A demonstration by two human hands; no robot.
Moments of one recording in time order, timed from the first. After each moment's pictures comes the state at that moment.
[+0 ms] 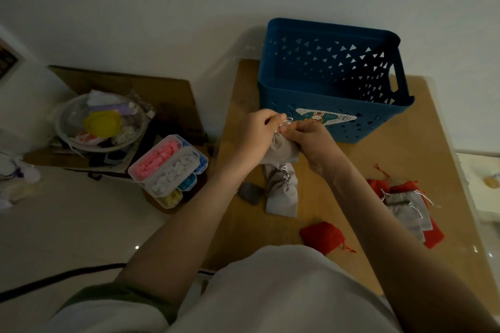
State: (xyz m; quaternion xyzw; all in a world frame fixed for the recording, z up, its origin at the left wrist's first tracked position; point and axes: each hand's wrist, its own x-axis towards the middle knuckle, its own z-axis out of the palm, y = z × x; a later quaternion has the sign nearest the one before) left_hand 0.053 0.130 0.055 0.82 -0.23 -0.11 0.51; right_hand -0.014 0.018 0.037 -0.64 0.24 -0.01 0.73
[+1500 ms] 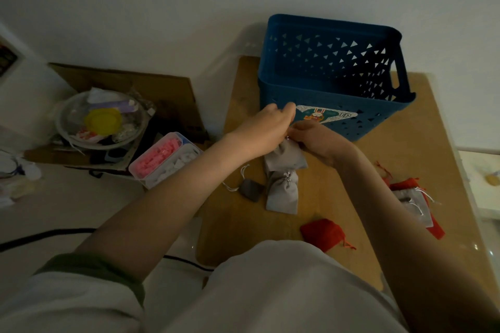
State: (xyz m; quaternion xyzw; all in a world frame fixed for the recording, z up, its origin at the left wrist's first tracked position) left_hand 0.064 0.130 0.068 0.84 -0.51 -0.09 0.16; right_hand -0.012 0.004 0.047 -0.77 0.22 0.12 0.58
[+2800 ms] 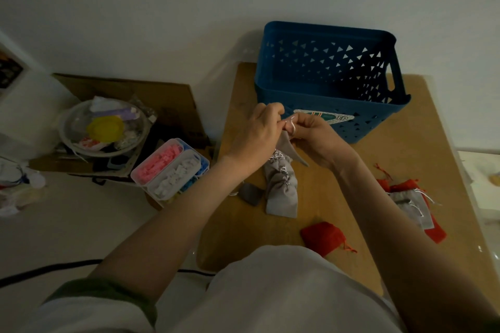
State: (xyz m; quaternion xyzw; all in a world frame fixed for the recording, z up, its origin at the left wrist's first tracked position) left_hand 0.050 0.138 0.042 0.81 -0.45 0.10 0.36; right_hand -0.015 -0.007 0.037 -0.61 0.11 0.03 0.79
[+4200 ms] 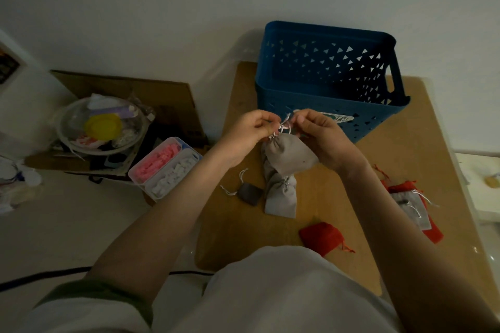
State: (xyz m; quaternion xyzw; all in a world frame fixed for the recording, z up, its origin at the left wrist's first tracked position) left_hand 0.061 0.148 0.062 0.70 -0.19 -0.34 0.59; right_hand -0.027 -0.009 0.050 -0.61 0.12 -0.01 0.78
